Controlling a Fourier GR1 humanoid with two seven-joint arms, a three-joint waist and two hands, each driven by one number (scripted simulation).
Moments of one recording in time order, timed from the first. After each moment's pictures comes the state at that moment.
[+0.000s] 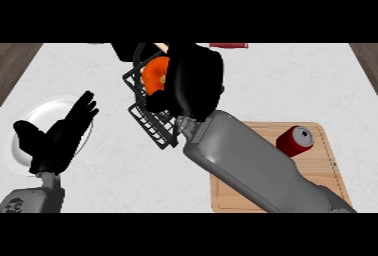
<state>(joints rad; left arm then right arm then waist) -0.11 0.23 0.04 -1.56 0.12 -0.06 0.24 -1.01 -0.01 0.54 -1.32 0.99 -0.13 1.17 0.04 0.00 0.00</state>
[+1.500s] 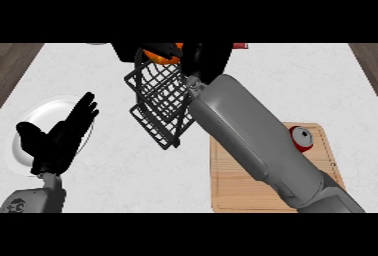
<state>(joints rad) -0.11 0.21 0.04 -1.55 0.10 -0.07 0.24 -1.15 0.00 0.40 -0.98 0.96 -0.80 1.05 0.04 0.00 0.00</state>
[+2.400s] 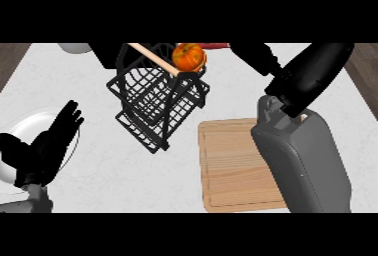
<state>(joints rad) -0.04 0.23 0.10 -1.57 0.12 -0.06 0.22 -0.78 -0.03 0.15 -1.59 1.22 -0.88 1.13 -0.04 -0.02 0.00</state>
